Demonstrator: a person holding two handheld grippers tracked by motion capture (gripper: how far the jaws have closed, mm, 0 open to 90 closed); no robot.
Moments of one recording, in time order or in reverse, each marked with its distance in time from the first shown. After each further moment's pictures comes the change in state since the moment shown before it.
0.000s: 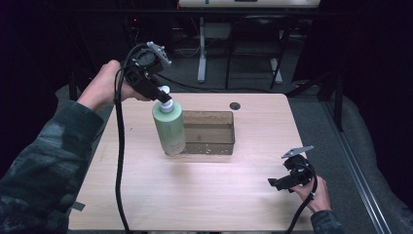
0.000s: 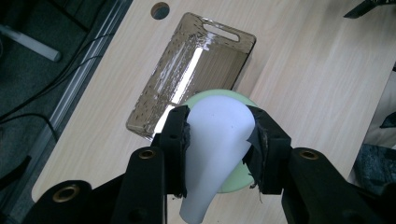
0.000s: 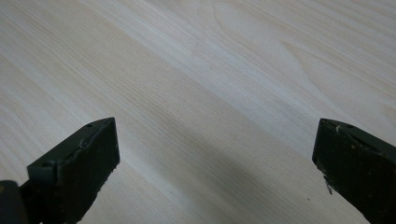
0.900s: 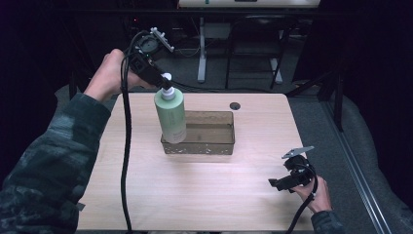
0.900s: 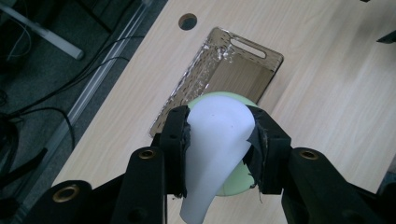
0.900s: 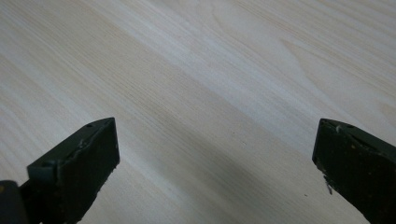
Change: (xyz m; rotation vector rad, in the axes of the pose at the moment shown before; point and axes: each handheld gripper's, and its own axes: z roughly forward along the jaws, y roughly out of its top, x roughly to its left) left arm 0.021 0.015 0.000 -0.025 0.071 -0.064; right arm 0.000 -0.001 -0.001 0.011 -0.011 0.000
